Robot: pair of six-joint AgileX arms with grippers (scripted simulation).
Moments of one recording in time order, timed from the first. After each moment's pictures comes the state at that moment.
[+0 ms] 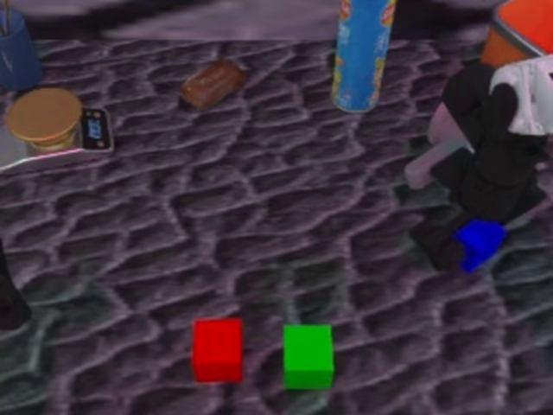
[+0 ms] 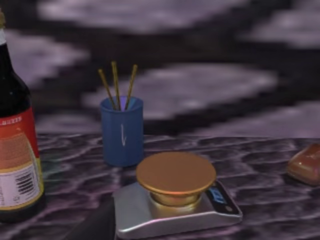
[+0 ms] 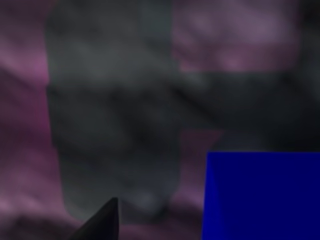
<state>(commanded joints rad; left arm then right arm) 0.02 0.00 0.00 0.00 0.00 0.00 0.28 2.17 1.38 -0.78 0.00 -0.36</state>
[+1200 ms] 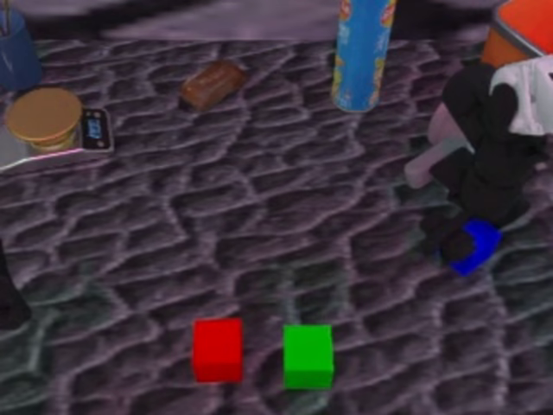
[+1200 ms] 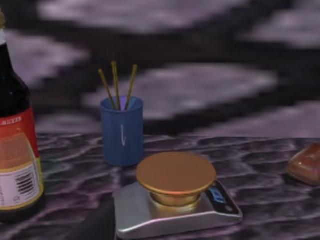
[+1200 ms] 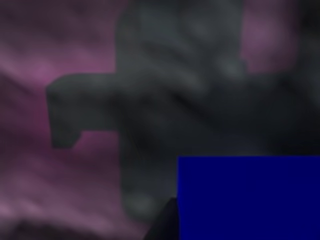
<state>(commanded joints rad) 0.02 0.00 0.00 0.00 0.00 0.00 0.28 2.17 1.38 -0.78 0.00 -0.36</state>
